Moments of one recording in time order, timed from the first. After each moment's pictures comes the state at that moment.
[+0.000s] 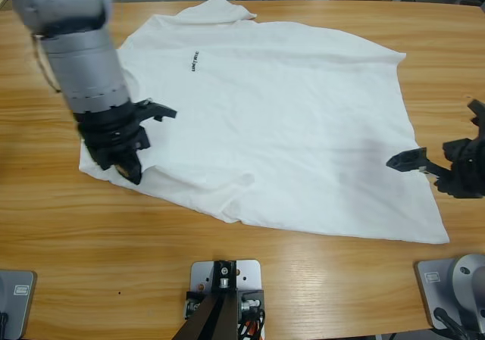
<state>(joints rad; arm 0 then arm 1) -0.76 2.13 -1.71 1.48 -0.32 0.03 0.57 1.25 -0.72 0.72 0.00 0.94</state>
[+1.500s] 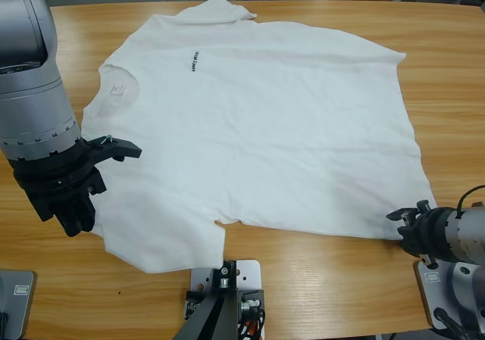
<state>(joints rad) -0.82 1.99 -1.49 1.48 -0.32 0.01 1.05 1.40 -0.46 0.52 -0.10 2.32</state>
